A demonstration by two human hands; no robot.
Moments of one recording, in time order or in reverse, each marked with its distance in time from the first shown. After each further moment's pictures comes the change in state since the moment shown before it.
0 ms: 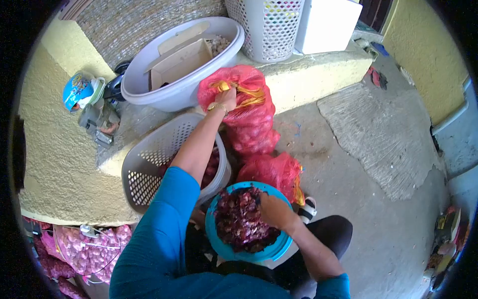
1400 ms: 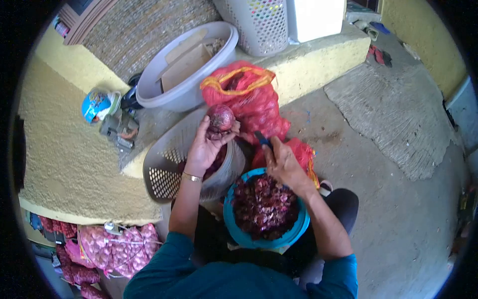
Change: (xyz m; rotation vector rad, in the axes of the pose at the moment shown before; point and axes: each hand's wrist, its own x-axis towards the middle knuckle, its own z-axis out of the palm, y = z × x) left_hand -0.246 -0.001 -0.023 -1.891 -0.205 0.312; right_hand 0.002 -0.025 -0.059 0.428 0.803 -0.327
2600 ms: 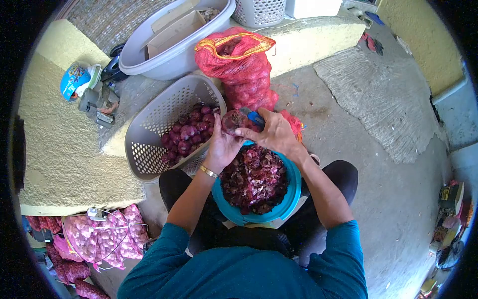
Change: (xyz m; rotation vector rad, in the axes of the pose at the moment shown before) left_hand -0.049 -0.108 -0.008 -0.503 0.132 -0.119; right_hand 0.003 -0.026 0.018 -0.236 -0.187 0.133
